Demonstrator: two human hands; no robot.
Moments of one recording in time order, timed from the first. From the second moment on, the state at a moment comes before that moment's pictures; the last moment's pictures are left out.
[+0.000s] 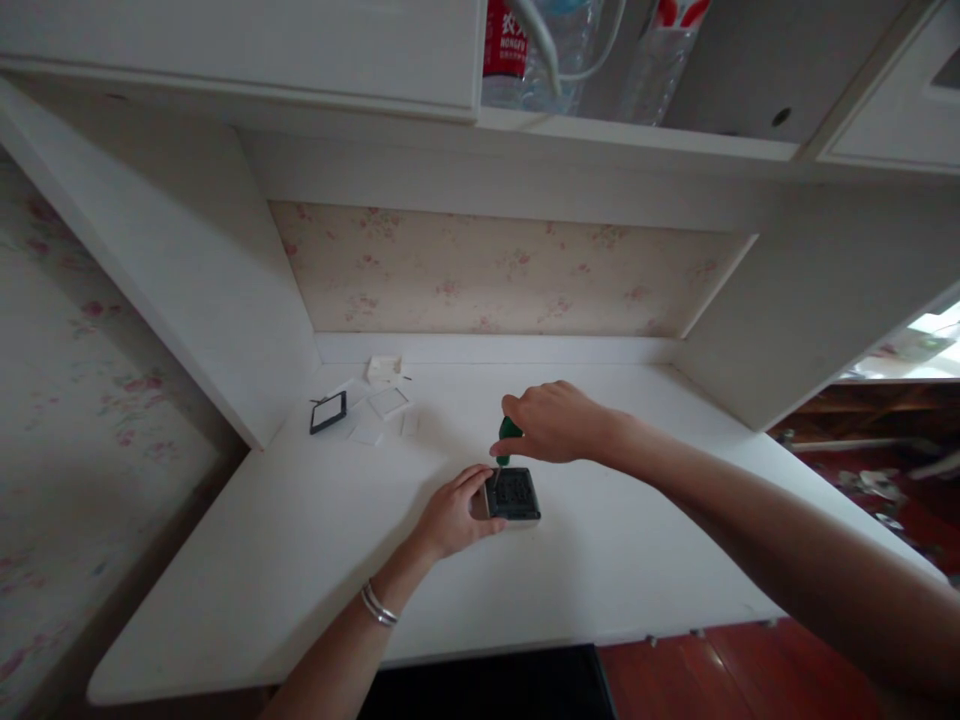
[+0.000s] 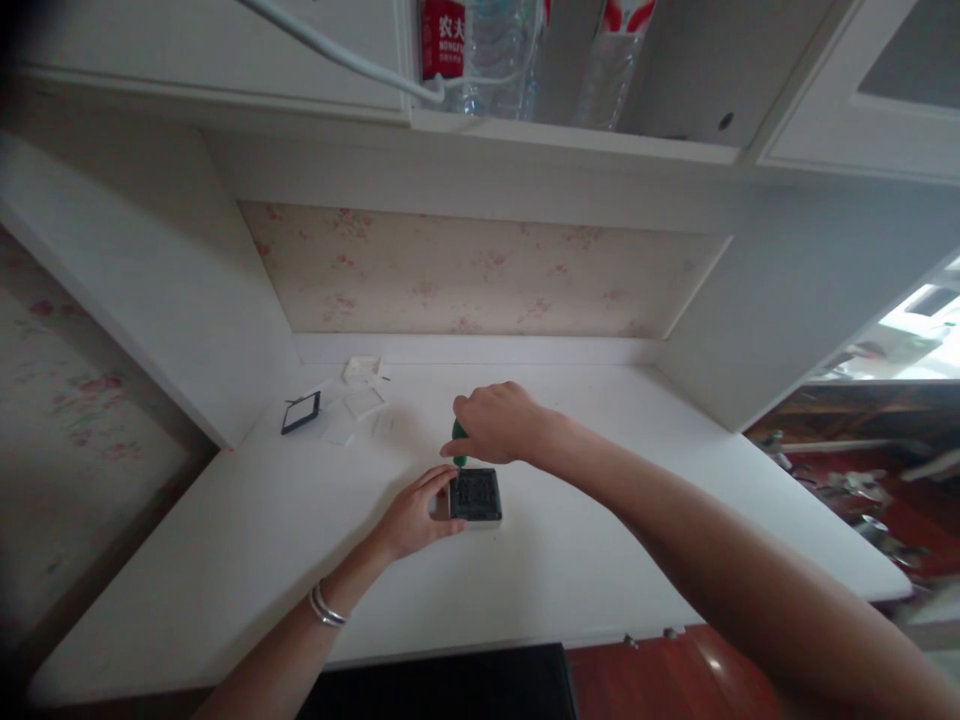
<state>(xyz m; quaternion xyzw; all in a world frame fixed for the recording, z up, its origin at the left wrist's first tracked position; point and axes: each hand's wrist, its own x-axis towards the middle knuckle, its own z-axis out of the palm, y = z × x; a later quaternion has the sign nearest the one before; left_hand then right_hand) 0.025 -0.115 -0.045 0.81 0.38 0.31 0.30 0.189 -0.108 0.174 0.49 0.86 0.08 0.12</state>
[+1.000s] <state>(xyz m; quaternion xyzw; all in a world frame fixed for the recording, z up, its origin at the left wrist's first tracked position) 0.029 -0.114 -0.046 0.81 0.39 0.32 0.31 0.182 -0.115 0.165 0.56 0.82 0.08 0.09</state>
